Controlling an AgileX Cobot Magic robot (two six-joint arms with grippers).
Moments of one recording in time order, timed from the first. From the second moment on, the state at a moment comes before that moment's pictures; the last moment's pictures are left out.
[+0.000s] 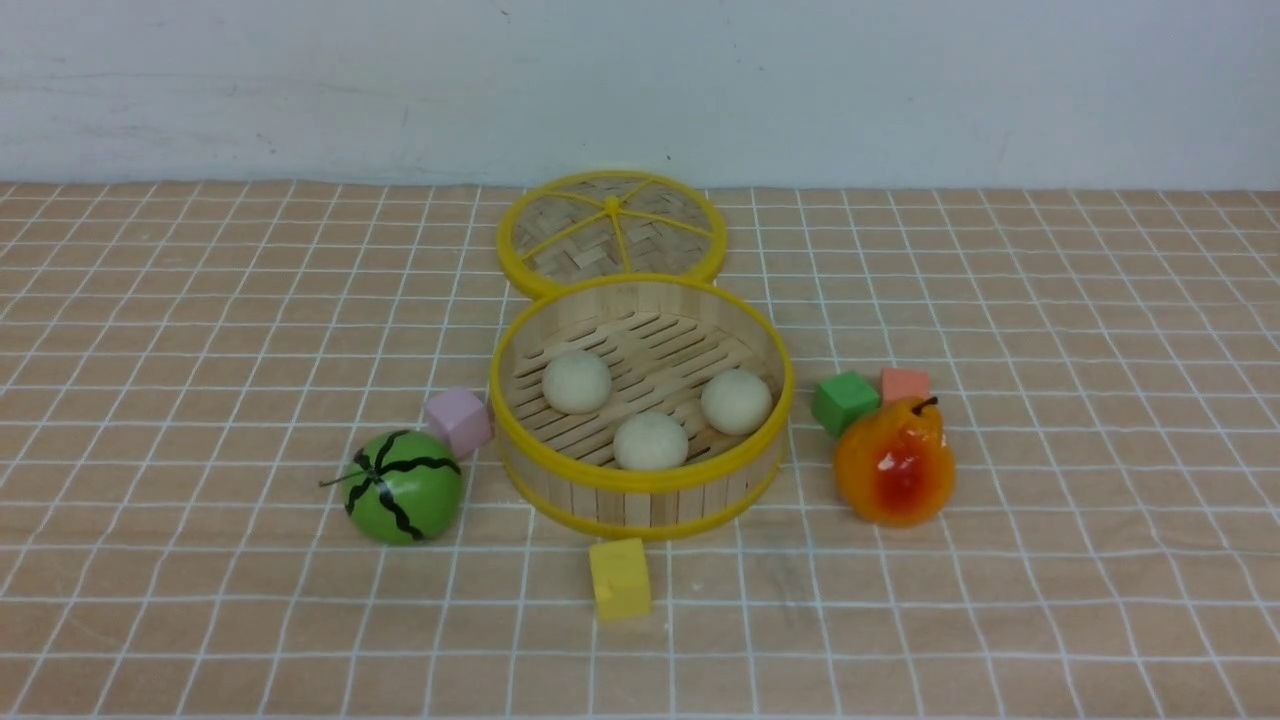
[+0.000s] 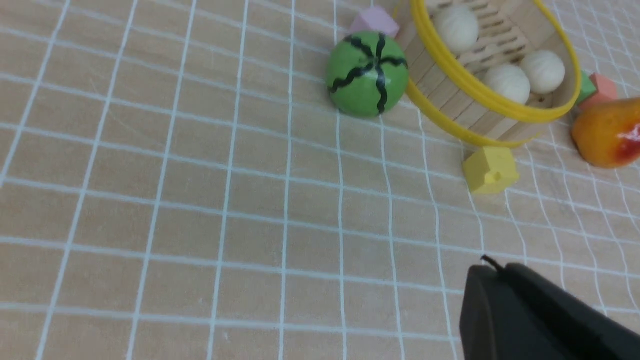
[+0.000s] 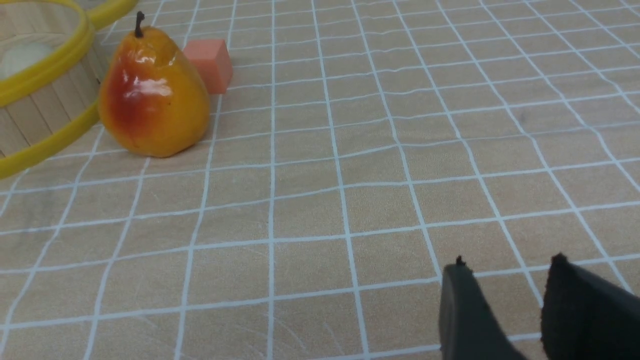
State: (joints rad) right arm -0.13 -0.01 0.02 0.15 0.40 -0.07; left arm -0.46 0.28 -0.59 0.17 0.90 -0.65
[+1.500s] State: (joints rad) right arm -0.13 -0.01 0.02 0.15 0.40 -0.07; left arm -0.13 -0.01 0.03 0.08 0.37 -0.33
